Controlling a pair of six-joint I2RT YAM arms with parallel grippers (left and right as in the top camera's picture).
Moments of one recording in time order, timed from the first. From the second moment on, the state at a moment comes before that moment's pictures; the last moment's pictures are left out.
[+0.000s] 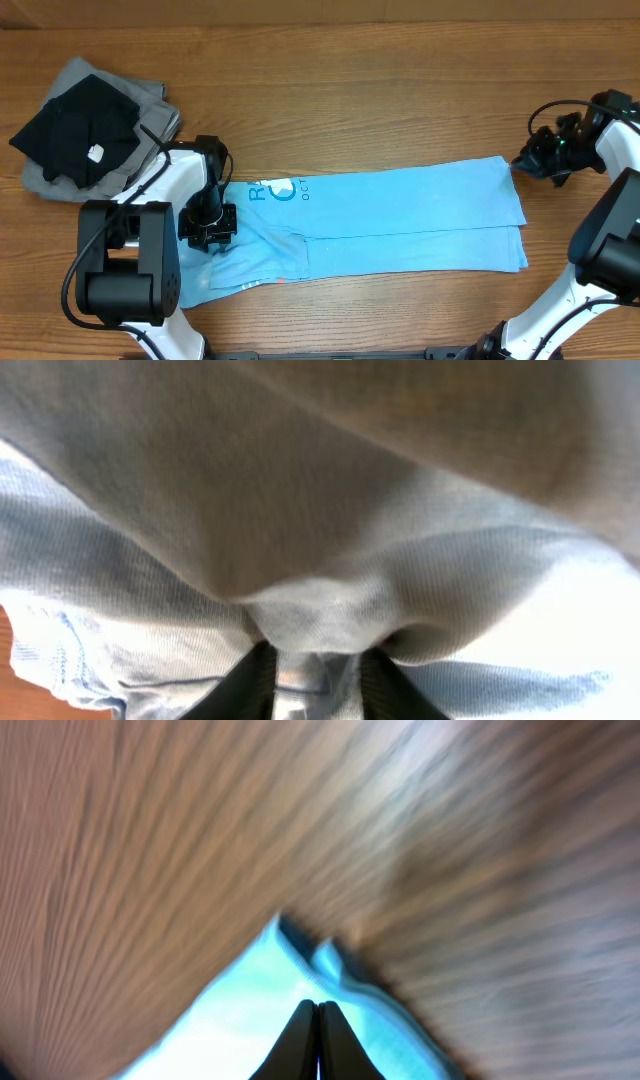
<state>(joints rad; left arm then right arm) -0.06 1.88 1.09 -1.12 -0.04 -0.22 -0.46 2.05 1.47 -0.93 -0.44 0.26</state>
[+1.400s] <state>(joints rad) -0.13 1.88 1.31 -1.04 0.14 -0.17 -0.55 2.01 1.27 -0.74 -0.43 0.66</state>
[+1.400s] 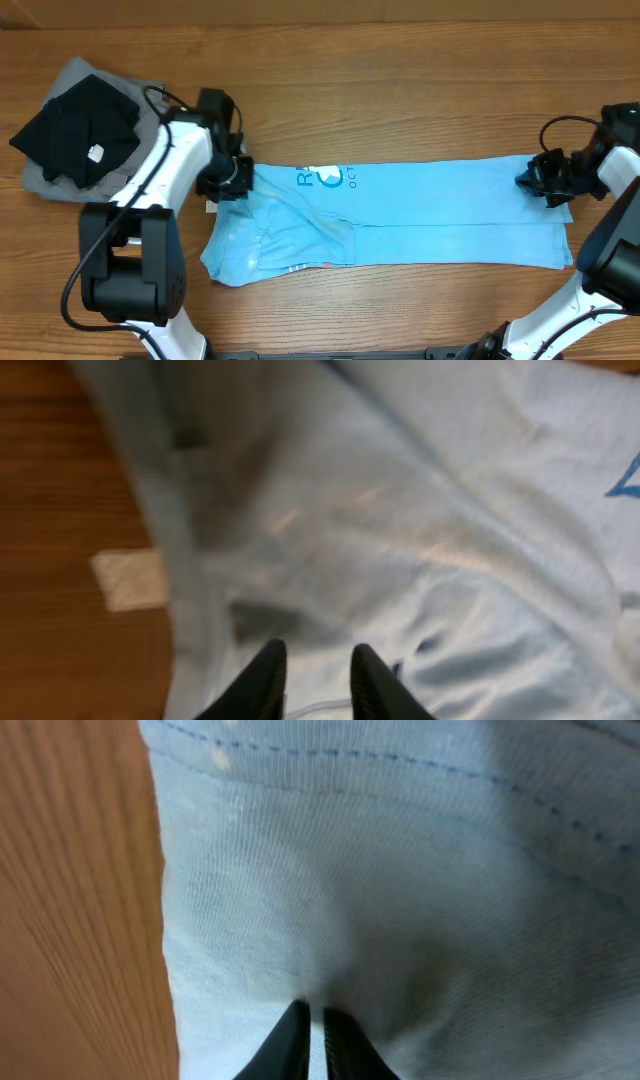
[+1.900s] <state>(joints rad) -0.17 1.87 1.12 -0.68 0.13 -0.18 -0.57 1.80 1.31 -0.86 -0.40 0.58</state>
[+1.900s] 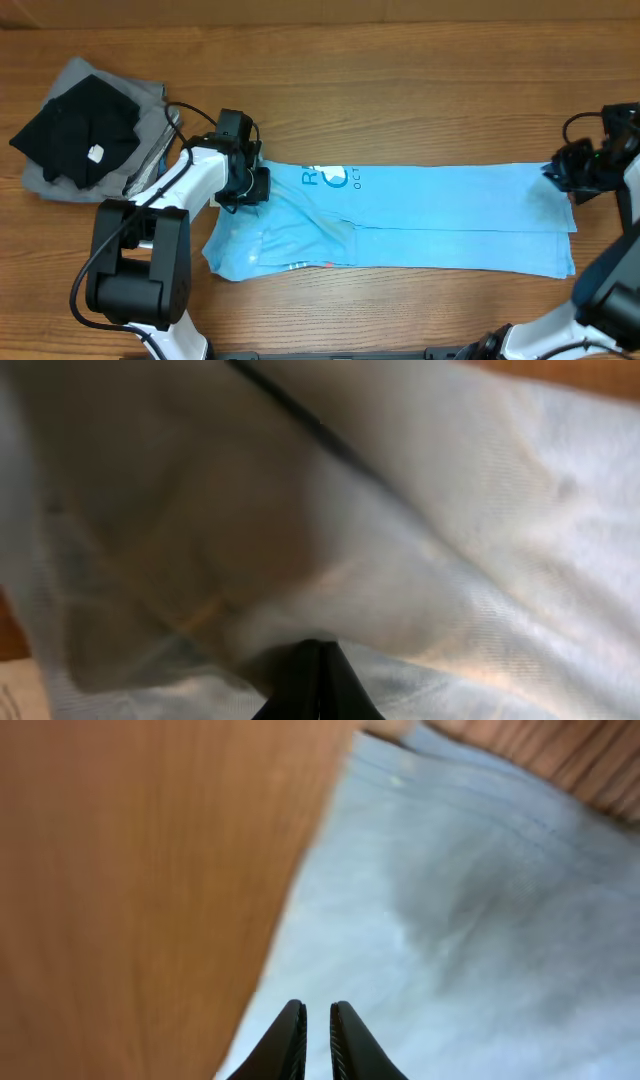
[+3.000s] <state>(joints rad) 0.07 1.88 1.54 -0.98 0.29 -0.13 -0.29 1.77 0.94 -0.44 -0.22 0.66</state>
